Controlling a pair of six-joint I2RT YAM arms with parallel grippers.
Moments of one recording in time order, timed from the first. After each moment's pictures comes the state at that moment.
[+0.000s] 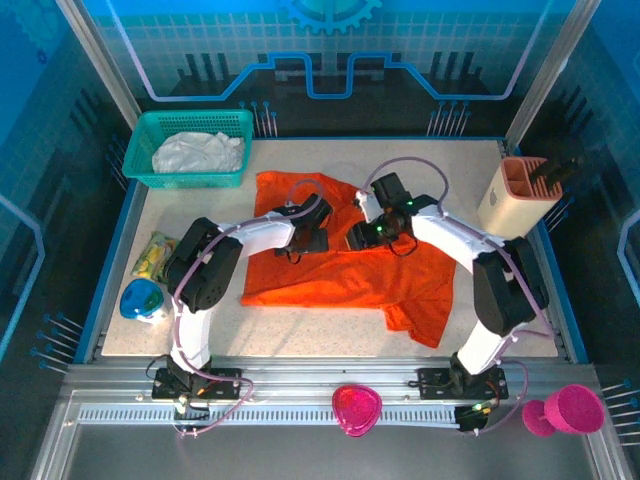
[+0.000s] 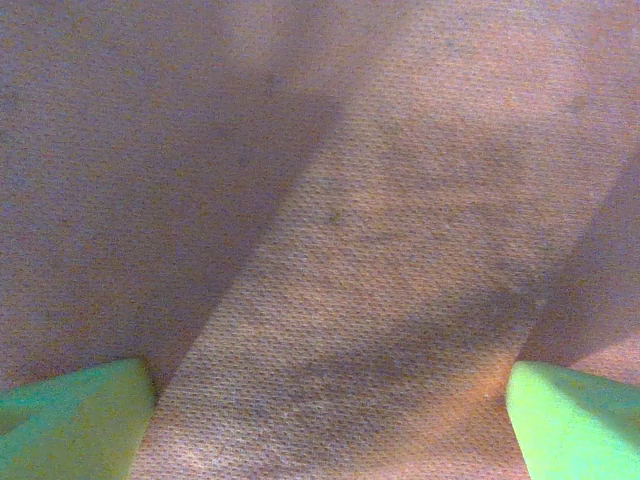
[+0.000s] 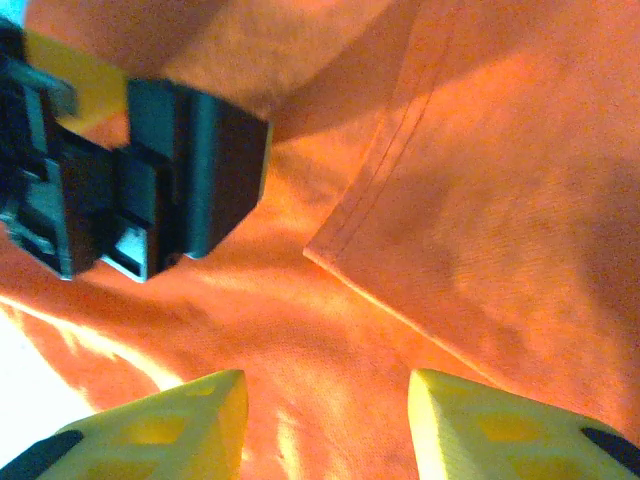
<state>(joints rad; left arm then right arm) -0.58 2.00 1.31 -0.56 -0.23 -0.74 0.44 1.68 1.21 -0.61 -0.32 0.11</state>
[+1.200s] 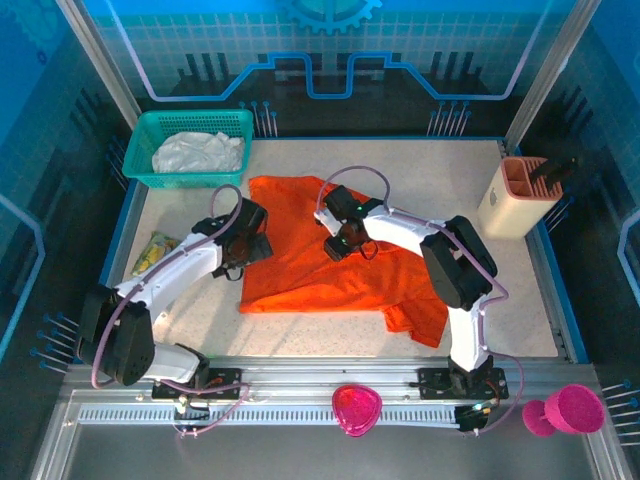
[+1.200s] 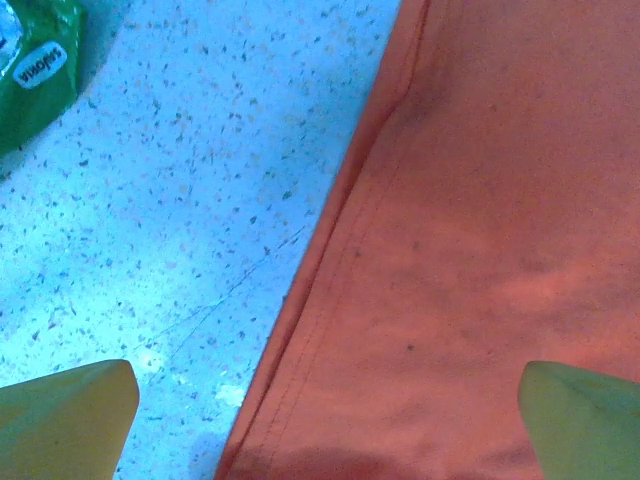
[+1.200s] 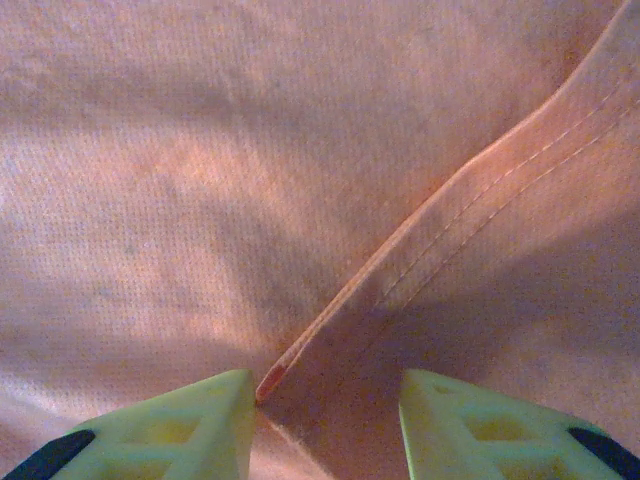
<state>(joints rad) -0.39 1.39 0.97 -0.84 -0.26 -0.85 0.64 2.00 1.41 -0.63 -0.02 -0.09</state>
